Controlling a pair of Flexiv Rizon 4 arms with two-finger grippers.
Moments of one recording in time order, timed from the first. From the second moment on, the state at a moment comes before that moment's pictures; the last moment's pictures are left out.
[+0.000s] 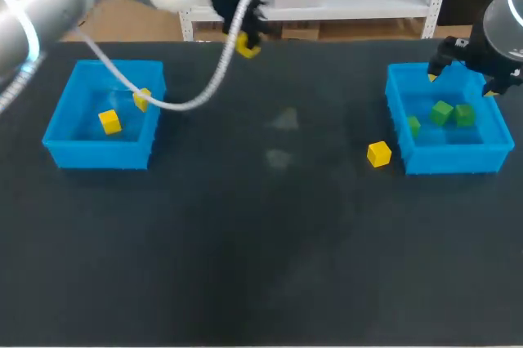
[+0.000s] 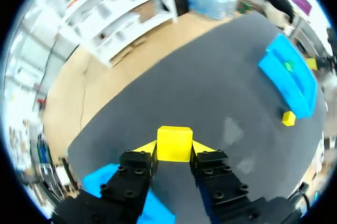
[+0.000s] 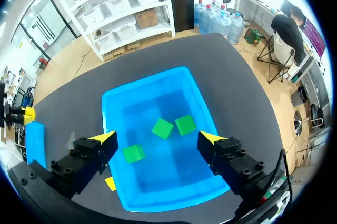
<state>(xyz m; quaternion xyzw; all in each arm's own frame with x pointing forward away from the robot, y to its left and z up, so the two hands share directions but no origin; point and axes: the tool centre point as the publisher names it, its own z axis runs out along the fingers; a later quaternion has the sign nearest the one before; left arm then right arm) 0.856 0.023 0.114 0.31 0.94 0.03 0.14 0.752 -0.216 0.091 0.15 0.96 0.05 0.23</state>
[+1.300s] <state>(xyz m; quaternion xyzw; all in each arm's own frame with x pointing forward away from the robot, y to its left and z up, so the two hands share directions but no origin) 0.758 0.079 0.172 0.27 0.94 -0.03 0.22 0.752 -0.216 0.091 0.15 0.96 0.05 0.23</state>
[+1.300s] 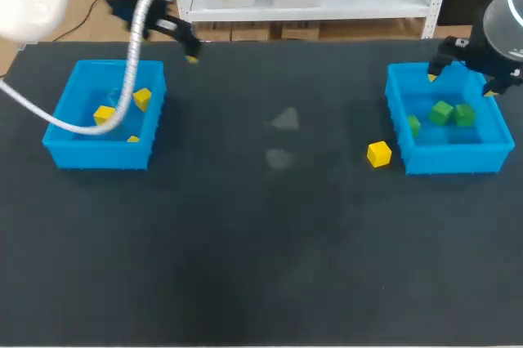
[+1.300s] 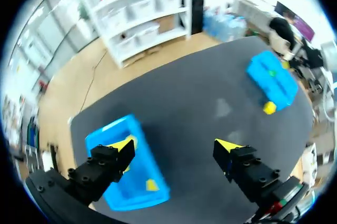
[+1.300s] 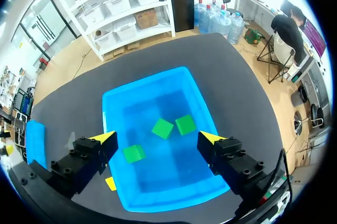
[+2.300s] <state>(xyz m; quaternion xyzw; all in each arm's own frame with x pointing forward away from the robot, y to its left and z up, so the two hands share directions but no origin) 0.704 -0.162 0.059 0.60 0.76 -0.16 0.20 0.752 -0.216 0.091 0.15 0.96 0.05 0.23</state>
